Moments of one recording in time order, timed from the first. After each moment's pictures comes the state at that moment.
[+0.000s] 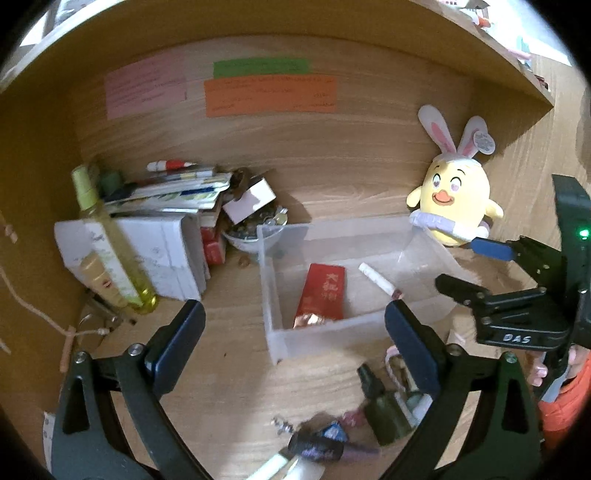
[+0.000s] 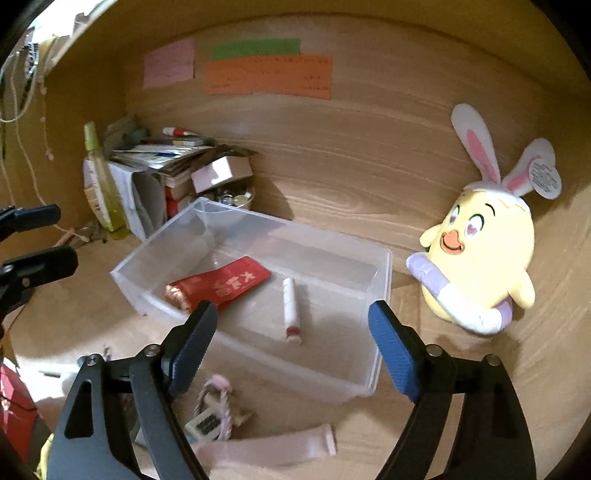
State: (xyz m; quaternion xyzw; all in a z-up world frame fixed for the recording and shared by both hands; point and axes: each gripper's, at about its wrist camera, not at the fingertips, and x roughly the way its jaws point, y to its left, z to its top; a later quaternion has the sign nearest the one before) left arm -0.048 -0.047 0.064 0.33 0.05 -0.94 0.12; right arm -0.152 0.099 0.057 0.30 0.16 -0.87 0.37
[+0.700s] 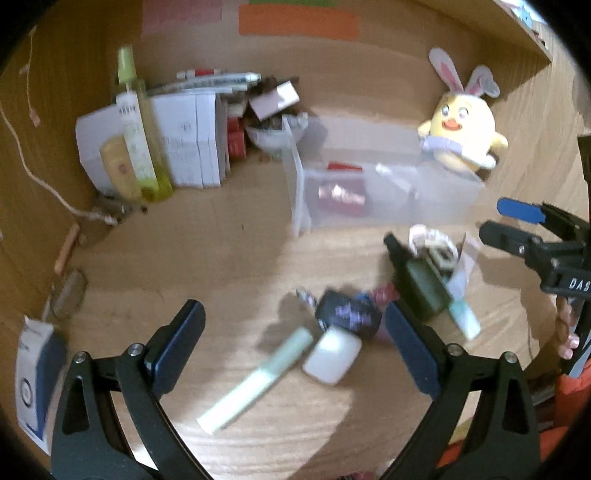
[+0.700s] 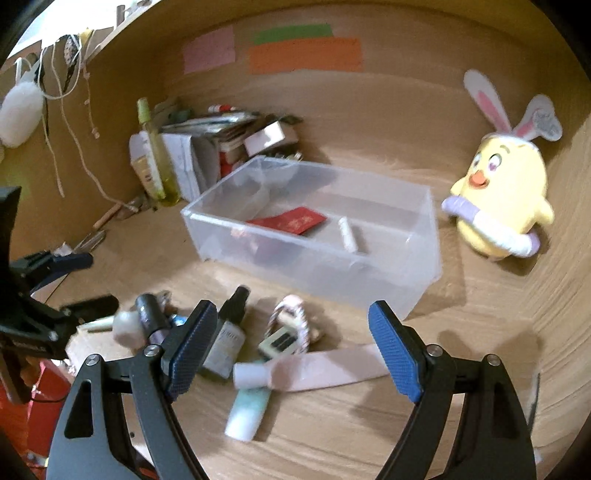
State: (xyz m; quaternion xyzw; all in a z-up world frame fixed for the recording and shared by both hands) left arm 0.028 -0.049 -0.019 0.40 0.08 -0.91 0.12; right arm -0.086 0.115 0.024 0.34 0.14 -0.84 0.41
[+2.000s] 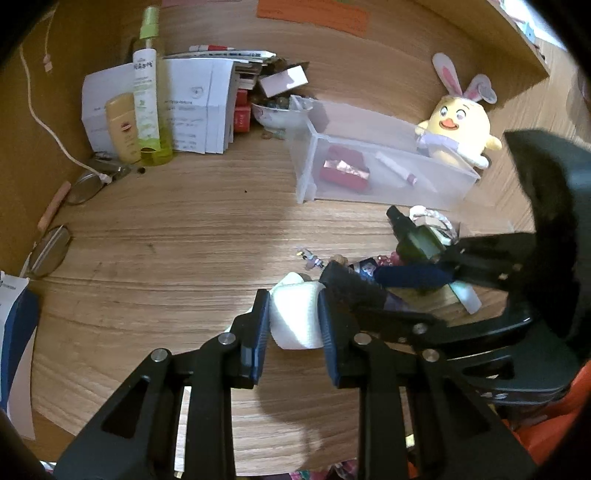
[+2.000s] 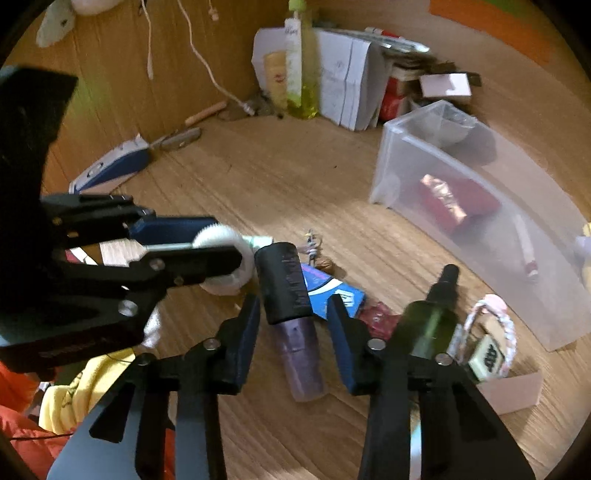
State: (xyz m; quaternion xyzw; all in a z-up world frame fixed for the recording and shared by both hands) left arm 0.057 -0.065 -0.041 0.39 0.13 -0.91 0.10; right arm -0.014 0.002 -0.036 0.38 0.26 -0.71 0.53
